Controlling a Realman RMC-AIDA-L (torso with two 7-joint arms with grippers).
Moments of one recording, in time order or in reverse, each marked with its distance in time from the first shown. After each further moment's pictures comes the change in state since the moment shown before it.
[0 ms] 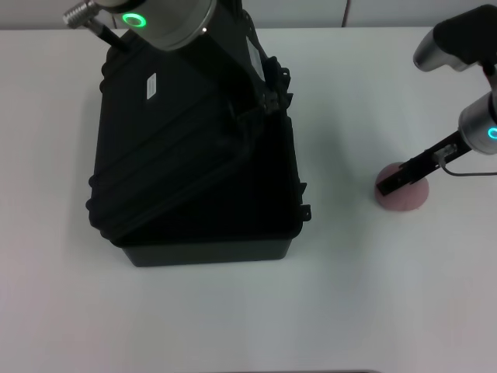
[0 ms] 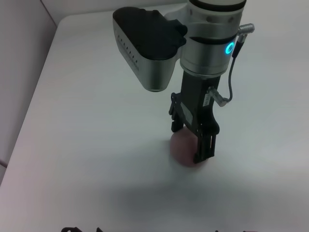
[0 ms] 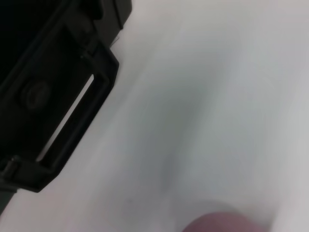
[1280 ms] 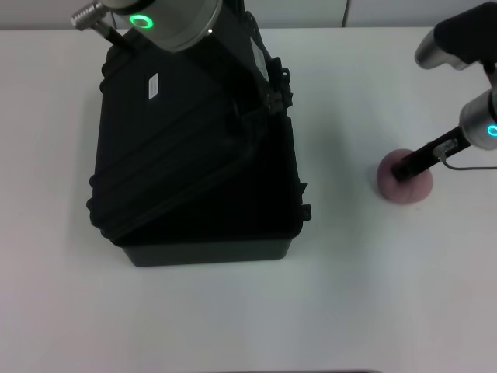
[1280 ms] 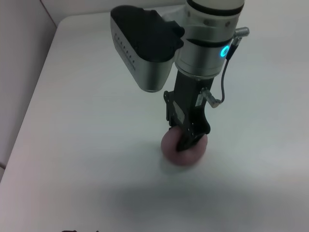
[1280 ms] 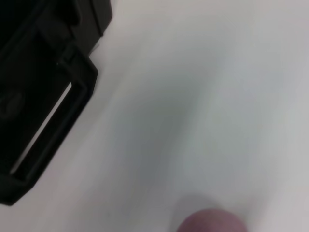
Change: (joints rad) left arm -0.005 0.000 0.009 -0.026 -0.004 0.024 0.000; right arm 0.000 0.000 -0.001 0.022 -0.010 -0.078 -0.007
